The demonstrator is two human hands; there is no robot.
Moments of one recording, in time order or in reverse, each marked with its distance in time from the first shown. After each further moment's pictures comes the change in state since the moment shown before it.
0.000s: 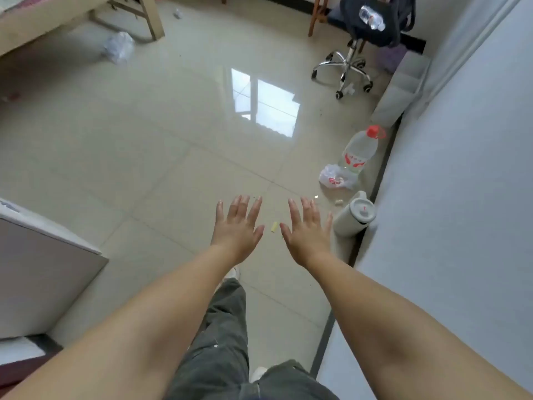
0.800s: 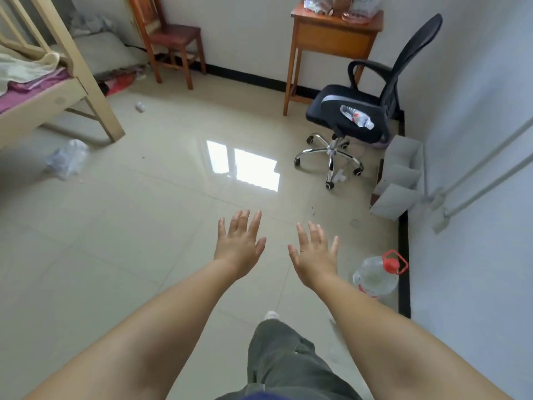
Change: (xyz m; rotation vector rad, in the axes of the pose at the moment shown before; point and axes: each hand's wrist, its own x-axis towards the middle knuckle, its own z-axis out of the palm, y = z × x) left_hand 0.654 -0.104 -0.168 -0.061 0.045 0.075; right_hand 0.624 0.051 -0.174 0.070 0.057 0.176
